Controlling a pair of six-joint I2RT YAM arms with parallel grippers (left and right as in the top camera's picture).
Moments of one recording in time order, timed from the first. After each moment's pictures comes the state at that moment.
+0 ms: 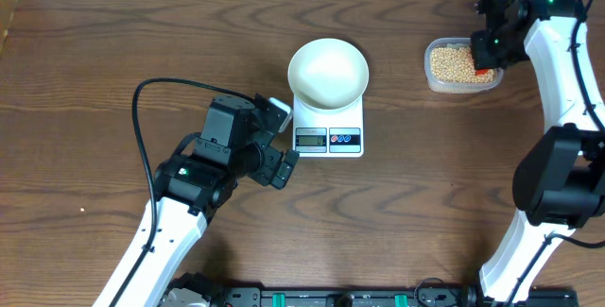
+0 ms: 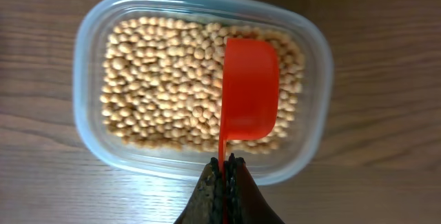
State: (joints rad) left arm -0.38 1.14 0.92 -0.71 0.17 0.14; right arm -0.08 2.07 1.88 -1.08 -0.03 -0.19
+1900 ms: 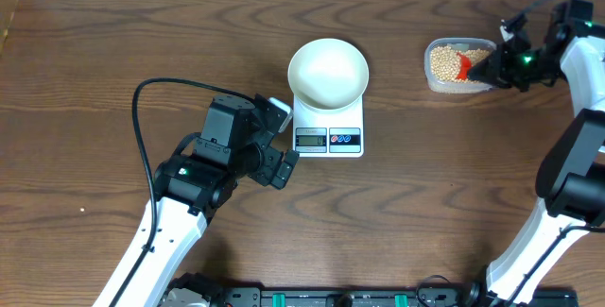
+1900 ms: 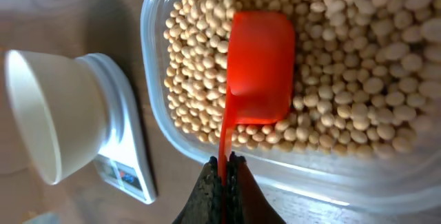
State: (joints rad) left arm -0.38 1.14 0.92 -0.71 0.17 0.14; right arm -0.31 2.14 1.74 -1.04 -0.72 -0.07
